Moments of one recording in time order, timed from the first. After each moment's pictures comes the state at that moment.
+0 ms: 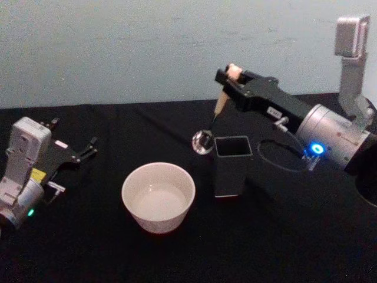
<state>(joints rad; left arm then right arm) -0.20 0.60 0.45 -1.41 -0.25 -0.12 0.03 0.30 0.44 -0.36 -1.68 0.72 0.24 0.36</state>
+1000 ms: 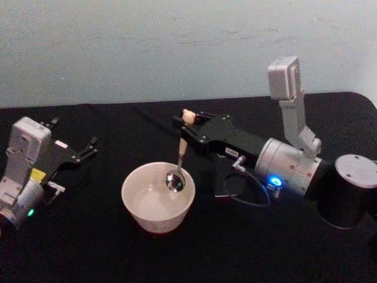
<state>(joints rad) -0.20 0.60 0.45 -1.41 -0.25 -0.12 0.03 0.34 0.42 -0.54 -1.58 0.61 0.15 0.43</state>
